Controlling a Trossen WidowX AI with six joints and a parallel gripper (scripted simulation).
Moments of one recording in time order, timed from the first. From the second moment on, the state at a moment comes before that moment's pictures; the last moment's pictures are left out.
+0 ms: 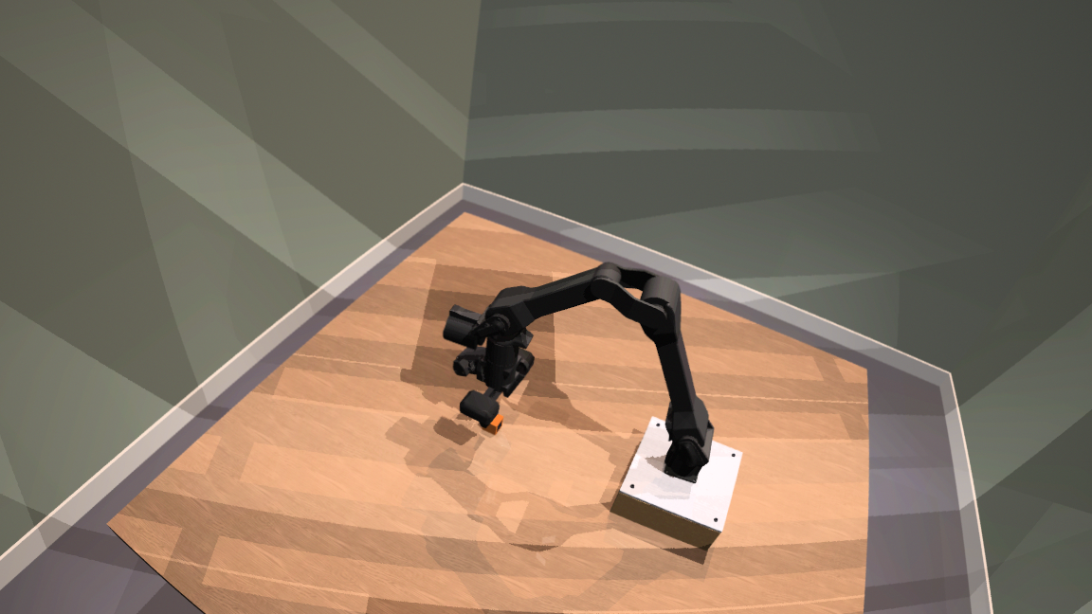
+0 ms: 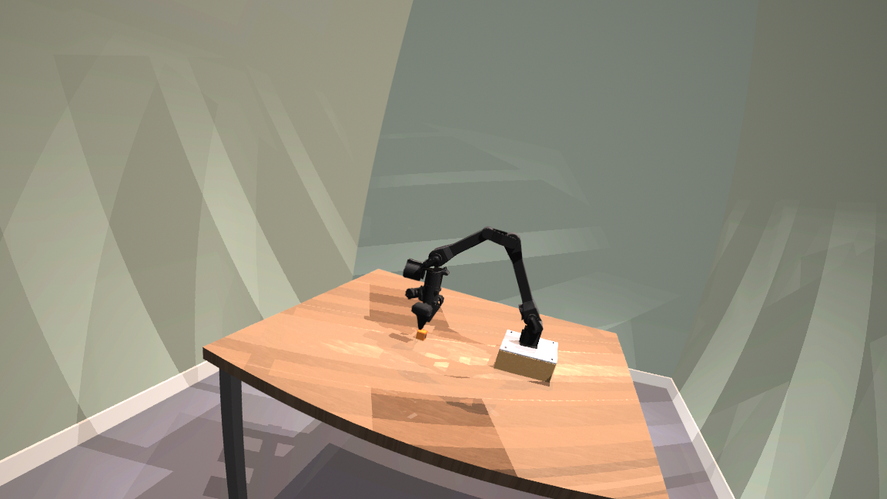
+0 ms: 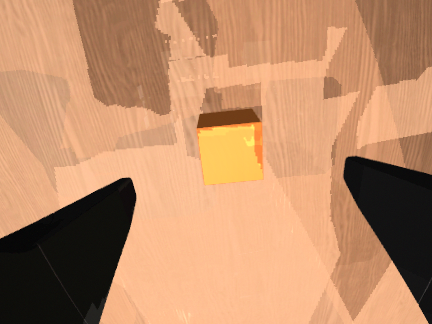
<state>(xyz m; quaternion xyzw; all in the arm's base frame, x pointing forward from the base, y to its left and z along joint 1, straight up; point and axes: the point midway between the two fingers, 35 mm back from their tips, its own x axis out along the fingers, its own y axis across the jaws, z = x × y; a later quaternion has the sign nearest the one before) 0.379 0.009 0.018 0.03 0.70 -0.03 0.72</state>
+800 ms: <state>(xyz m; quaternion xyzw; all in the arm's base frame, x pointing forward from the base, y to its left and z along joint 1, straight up) 0.380 0.009 -0.018 0.03 0.70 -0.03 0.72</state>
